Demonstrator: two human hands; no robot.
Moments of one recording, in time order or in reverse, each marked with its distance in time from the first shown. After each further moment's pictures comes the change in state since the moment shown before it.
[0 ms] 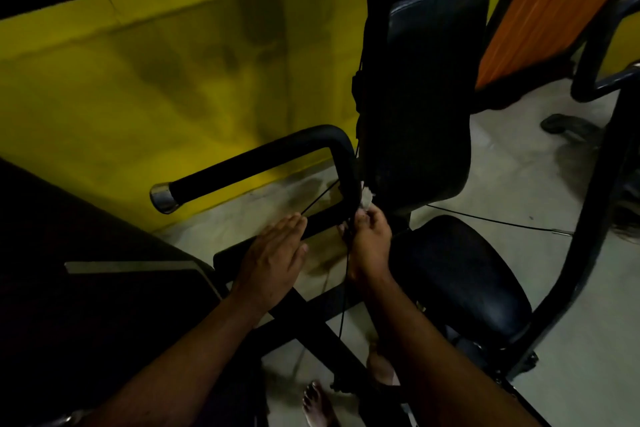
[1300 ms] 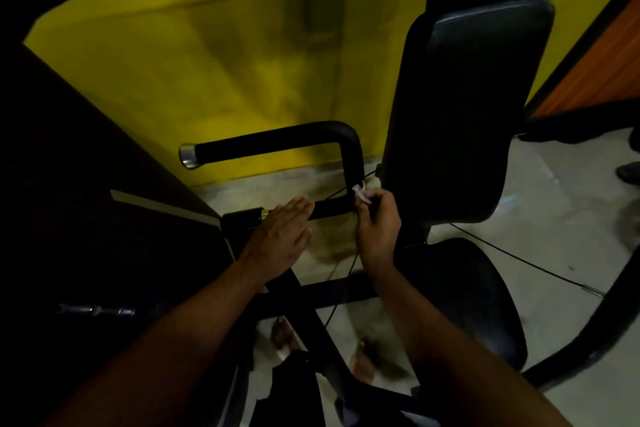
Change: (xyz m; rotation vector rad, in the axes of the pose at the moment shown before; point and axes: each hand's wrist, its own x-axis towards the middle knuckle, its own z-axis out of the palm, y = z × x) left_hand 0.005 0.044 -0.007 0.007 -0.053 -0.246; right_hand 0.019 -0.018 -0.029 -0.607 -0.205 -0.624
